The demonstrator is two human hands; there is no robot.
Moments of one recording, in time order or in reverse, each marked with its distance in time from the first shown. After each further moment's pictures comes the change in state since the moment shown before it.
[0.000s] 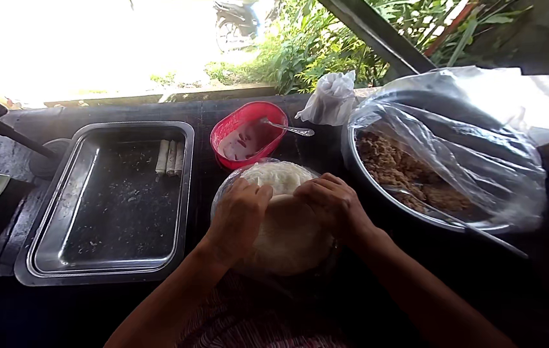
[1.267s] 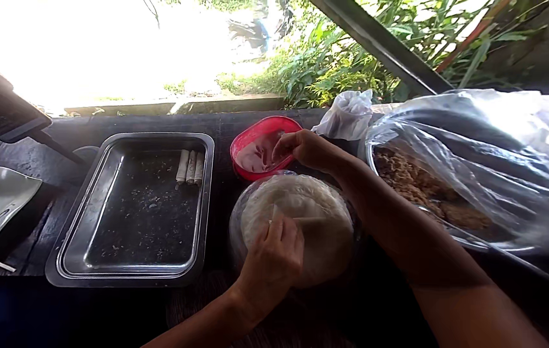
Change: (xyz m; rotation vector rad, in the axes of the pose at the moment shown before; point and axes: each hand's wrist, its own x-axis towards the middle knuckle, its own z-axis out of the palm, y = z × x) left_hand -0.033 0.039 0.008 0.316 0.083 0.093; right_hand 0.156 0.021 0.013 0.465 -0.520 0.297
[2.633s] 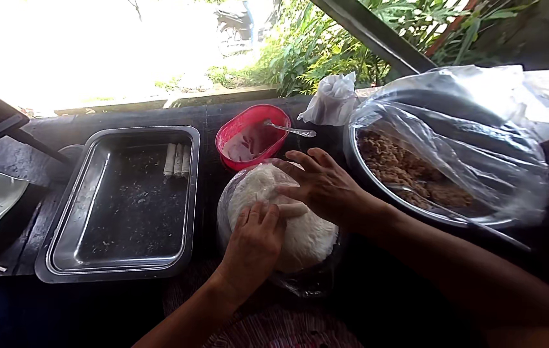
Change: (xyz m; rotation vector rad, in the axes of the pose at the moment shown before) left_hand -0.004 -0.005 0.001 -0.149 -0.038 -0.011; right_hand -0.111 -0.006 0.037 -0.977 0.084 -0.377
